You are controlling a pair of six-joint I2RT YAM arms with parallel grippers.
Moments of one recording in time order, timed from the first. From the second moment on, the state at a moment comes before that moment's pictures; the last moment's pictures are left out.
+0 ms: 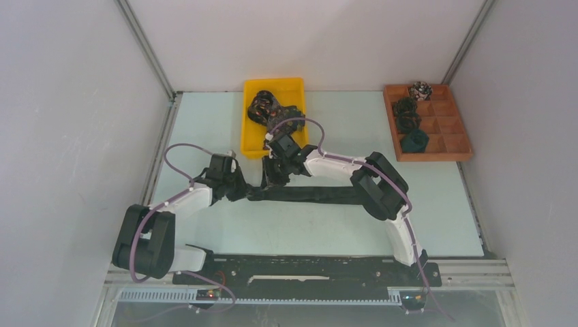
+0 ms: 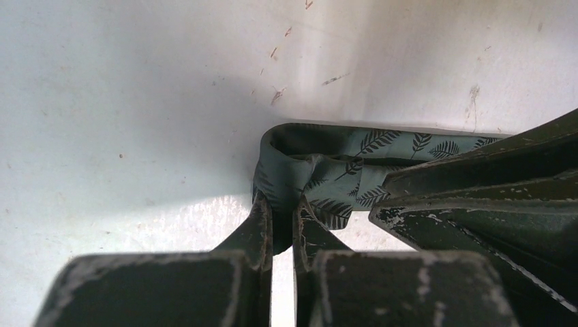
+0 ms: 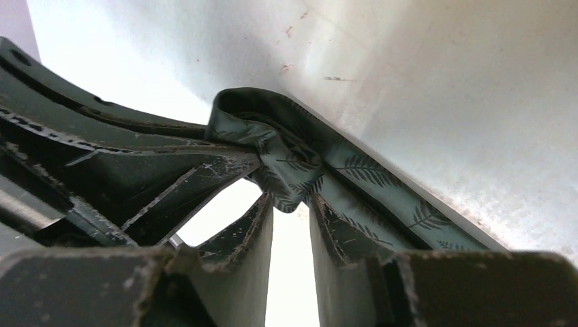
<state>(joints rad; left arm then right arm) -0.25 1.33 0.58 -0.20 0.17 -0.59 0.86 2.15 1.56 -0.30 -0.35 0.68</state>
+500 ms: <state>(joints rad) -0.25 1.31 0.59 -0.26 0.16 -0.59 0.88 2.16 1.56 -0.33 -0.34 0.69</state>
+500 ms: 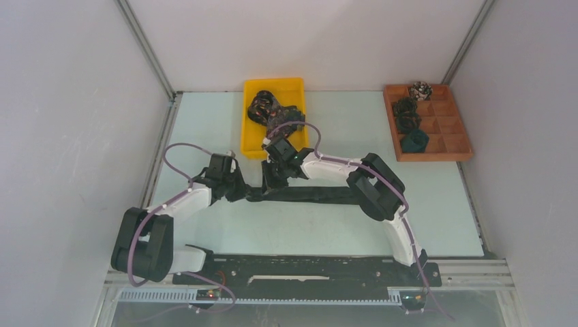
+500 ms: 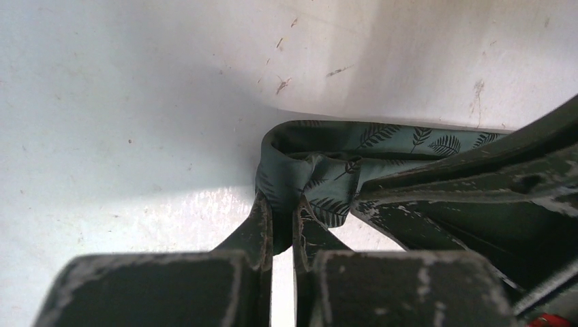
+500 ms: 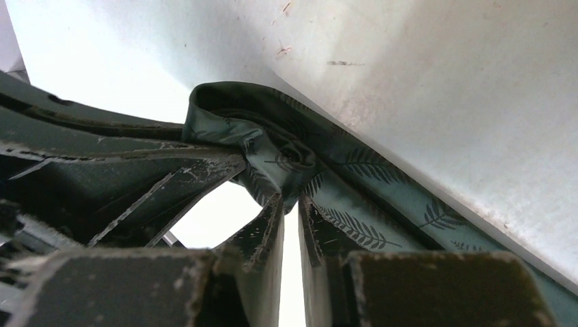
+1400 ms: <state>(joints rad) -0.27 1.27 0.71 -0.42 0.06 -0.56 0.89 2.30 1.70 -0.31 -0.40 0.74</state>
